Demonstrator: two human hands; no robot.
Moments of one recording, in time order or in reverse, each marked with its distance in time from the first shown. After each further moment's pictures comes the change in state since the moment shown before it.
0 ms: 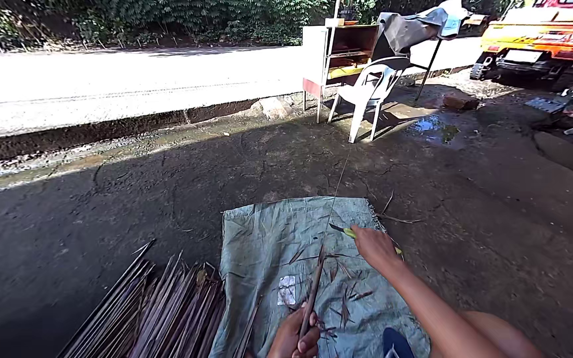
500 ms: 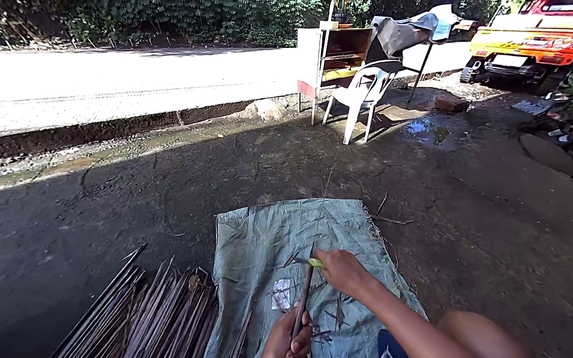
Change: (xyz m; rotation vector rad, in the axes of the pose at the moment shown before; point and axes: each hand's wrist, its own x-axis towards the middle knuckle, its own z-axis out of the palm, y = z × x) left_hand 0.007 0.000 0.000 0.055 0.047 0.061; right_hand -0.021 -0.035 0.019 0.061 -0.140 -0.378
